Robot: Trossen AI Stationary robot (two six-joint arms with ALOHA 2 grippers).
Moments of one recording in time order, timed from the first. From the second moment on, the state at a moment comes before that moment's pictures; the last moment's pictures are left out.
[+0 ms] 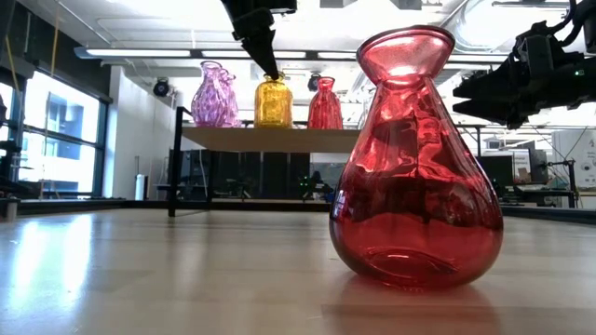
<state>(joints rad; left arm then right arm) 0.20 1.67 1.67 -0.98 -0.35 0.26 0.02 0.08 0.01 0.07 0.46 0.13</state>
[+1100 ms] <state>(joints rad) 0.14 1.51 1.70 -1.01 -0.37 0.24 0.02 0.08 0.01 0.07 0.46 0.13</state>
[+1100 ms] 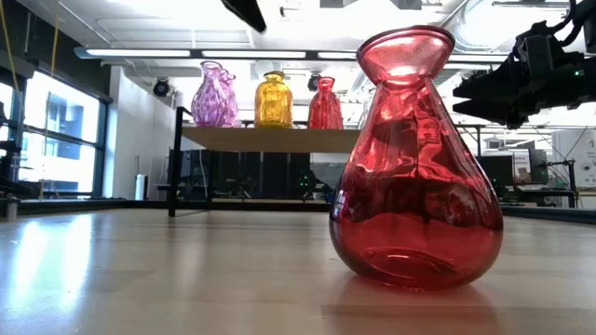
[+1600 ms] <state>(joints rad) 0.12 0.88 1.05 -0.64 -0.34 0.07 0.02 0.08 0.01 0.07 0.46 0.13</state>
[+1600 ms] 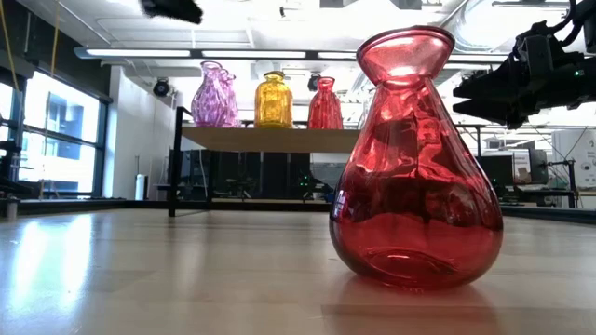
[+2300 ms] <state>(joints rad) 0.04 0.17 0.16 0.11 -0.32 0.17 0.02 0.08 0.01 0.07 0.46 0.13</state>
